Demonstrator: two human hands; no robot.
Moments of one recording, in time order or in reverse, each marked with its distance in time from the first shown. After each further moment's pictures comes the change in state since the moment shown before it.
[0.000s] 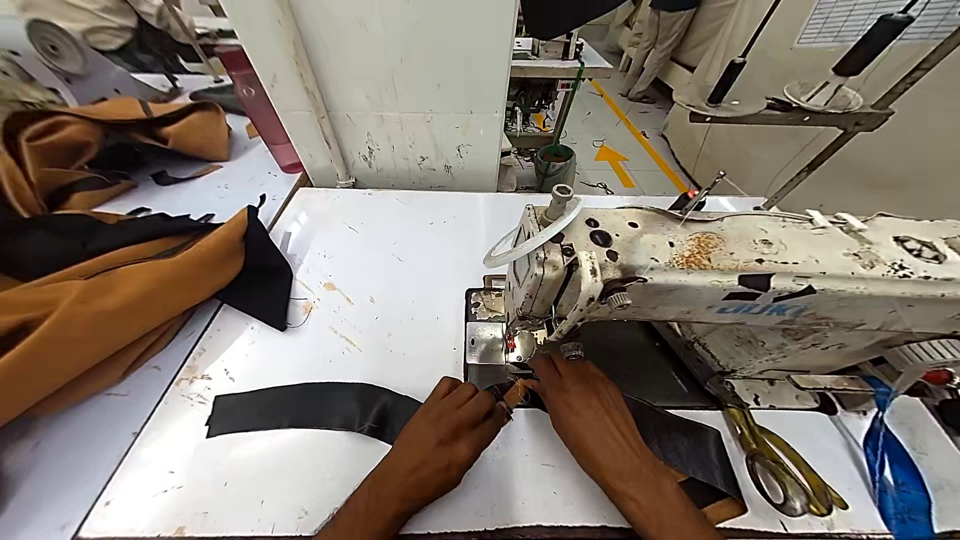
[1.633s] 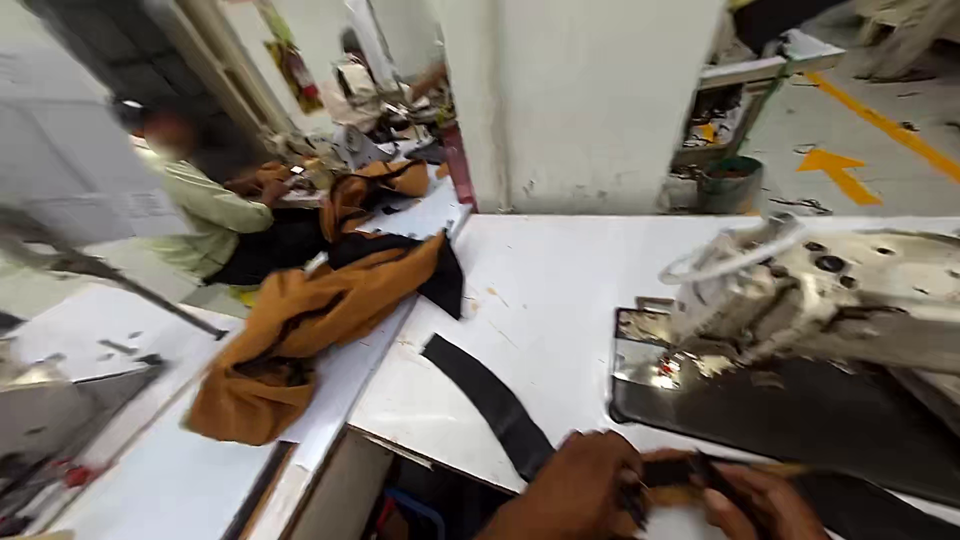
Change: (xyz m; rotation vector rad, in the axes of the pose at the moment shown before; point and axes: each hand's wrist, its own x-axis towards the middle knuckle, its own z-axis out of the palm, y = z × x) left_hand -0.024 0.053 -0.032 -0.519 -0.154 -0.485; right_hand -0.086 -0.023 -0.023 1.073 -0.167 0.297
